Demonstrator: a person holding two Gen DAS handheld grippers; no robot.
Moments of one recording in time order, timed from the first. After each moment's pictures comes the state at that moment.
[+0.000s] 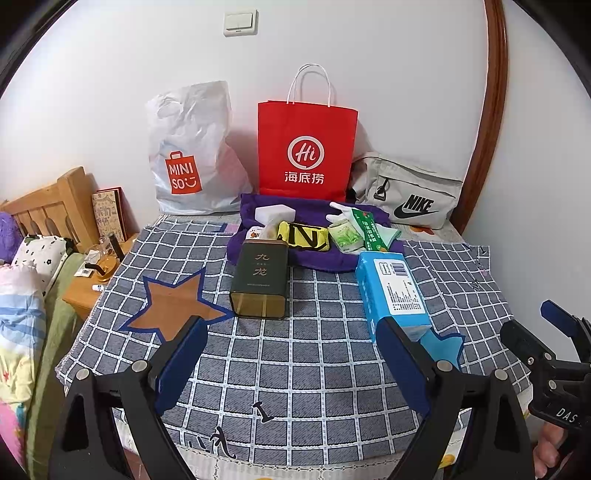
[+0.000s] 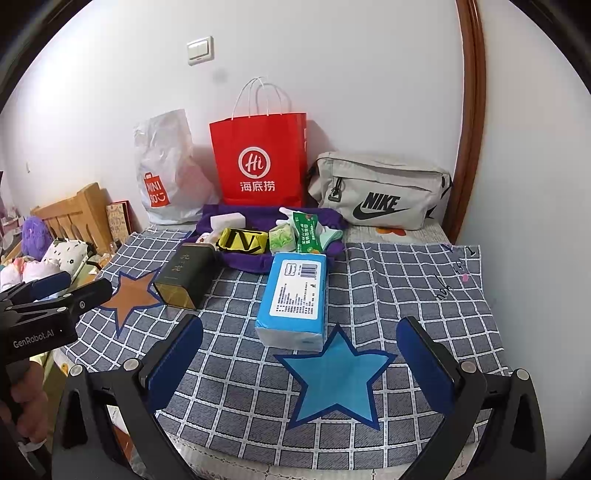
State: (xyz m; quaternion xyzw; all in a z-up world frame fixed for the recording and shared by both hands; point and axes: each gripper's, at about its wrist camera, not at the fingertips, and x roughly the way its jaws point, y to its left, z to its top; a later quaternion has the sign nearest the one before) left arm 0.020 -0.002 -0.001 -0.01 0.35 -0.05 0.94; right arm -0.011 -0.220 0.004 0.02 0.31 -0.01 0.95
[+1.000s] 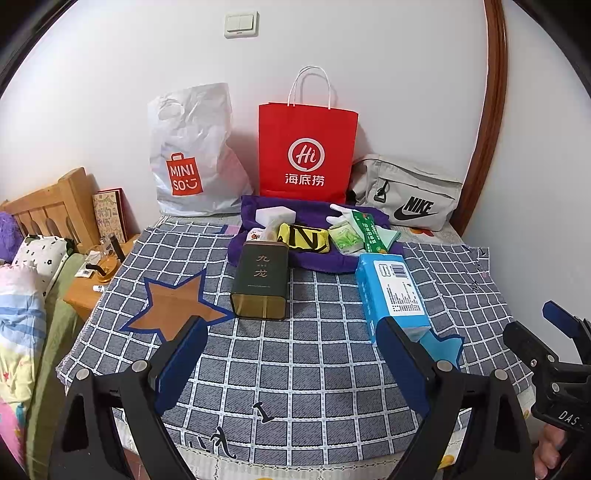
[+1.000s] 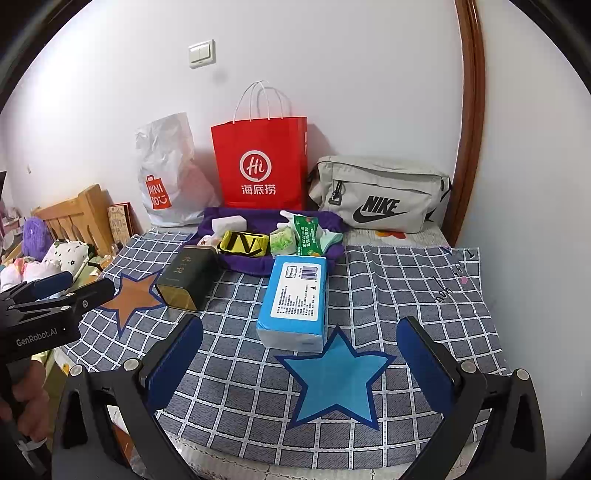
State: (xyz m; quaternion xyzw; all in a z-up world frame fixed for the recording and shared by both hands) left arm 0.020 -0.001 0.001 -0.01 0.35 -0.05 0.94; right arm -0.014 -0.221 0.008 0.02 0.31 -0.01 0.95
